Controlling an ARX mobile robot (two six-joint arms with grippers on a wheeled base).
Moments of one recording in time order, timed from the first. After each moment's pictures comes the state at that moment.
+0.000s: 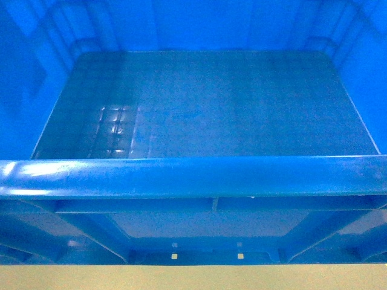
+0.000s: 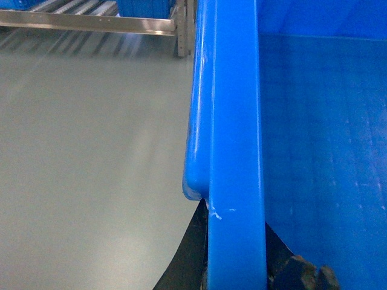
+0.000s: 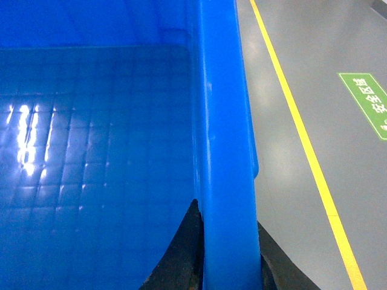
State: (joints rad) left arm -0.29 0.90 0.56 0.00 -0.33 -0.15; right arm 0.33 0.95 0.55 0.08 0.36 0.14
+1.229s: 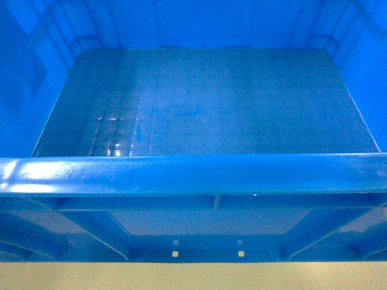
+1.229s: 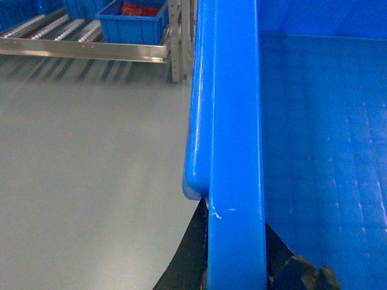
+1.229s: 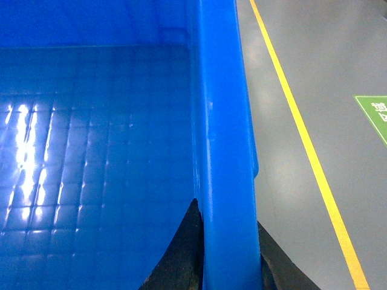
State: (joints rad) left arm -0.29 0.90 0.56 0.00 -0.33 -0.15; right arm 0.33 0.95 0.55 0.08 0.36 0.14
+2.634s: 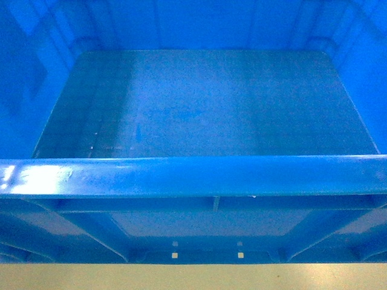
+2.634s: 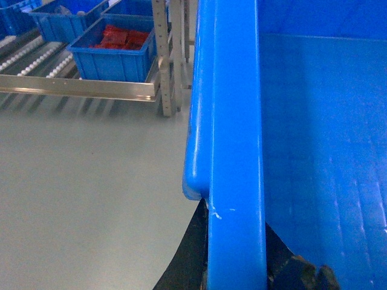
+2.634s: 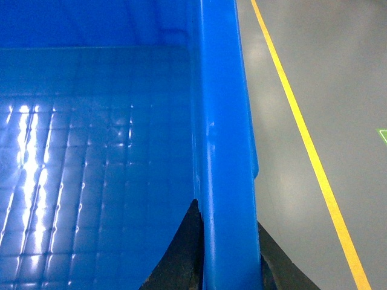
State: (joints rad) left arm -0.29 0.90 0.56 0.00 -0.32 -0.15; right arm 0.33 0.95 0.55 0.08 0.36 0.14
